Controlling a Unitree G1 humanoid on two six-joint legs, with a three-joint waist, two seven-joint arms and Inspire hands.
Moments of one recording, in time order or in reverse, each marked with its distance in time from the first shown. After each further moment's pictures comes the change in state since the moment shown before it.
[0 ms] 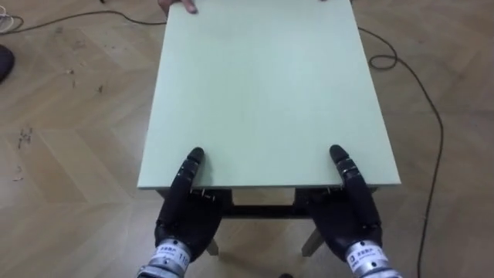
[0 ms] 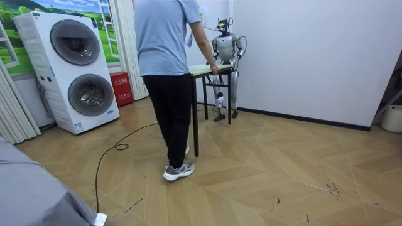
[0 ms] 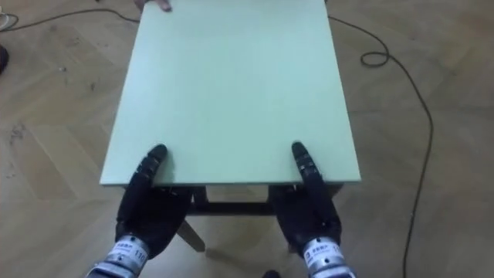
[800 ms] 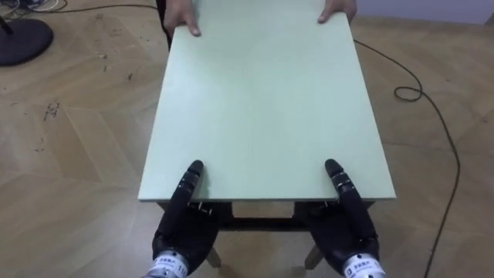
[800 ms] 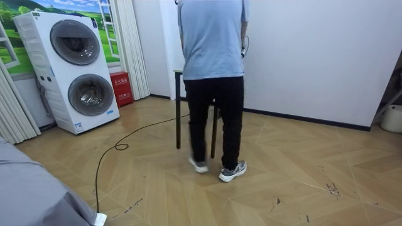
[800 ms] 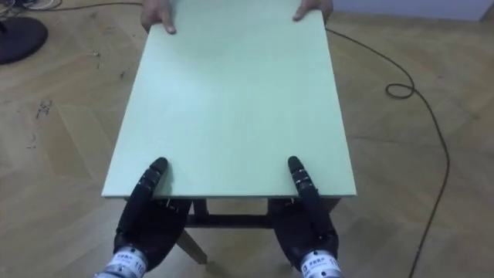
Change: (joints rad) left arm 0.033 0.022 -0.035 0.011 0.031 -0.043 0.026; right arm -0.005 -0.043 0.061 0.019 0.012 -0.062 0.013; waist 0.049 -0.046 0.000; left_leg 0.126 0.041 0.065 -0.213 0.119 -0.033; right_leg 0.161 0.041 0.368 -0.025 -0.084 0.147
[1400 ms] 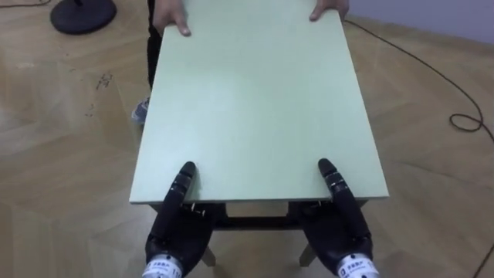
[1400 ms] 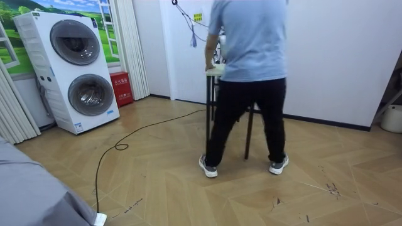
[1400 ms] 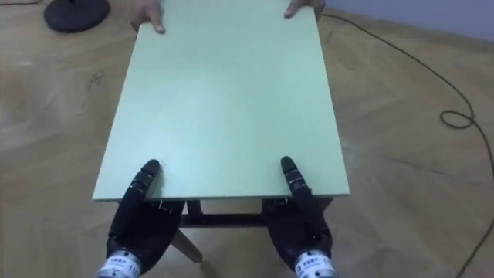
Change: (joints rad) left arm 0.023 0.002 -0.002 -0.011 0.003 -0.029 -0.014; right arm 0.007 0.007 0.035 0.007 0.000 -0.024 0.014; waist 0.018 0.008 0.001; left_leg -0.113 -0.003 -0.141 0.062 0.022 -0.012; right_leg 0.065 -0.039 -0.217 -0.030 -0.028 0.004
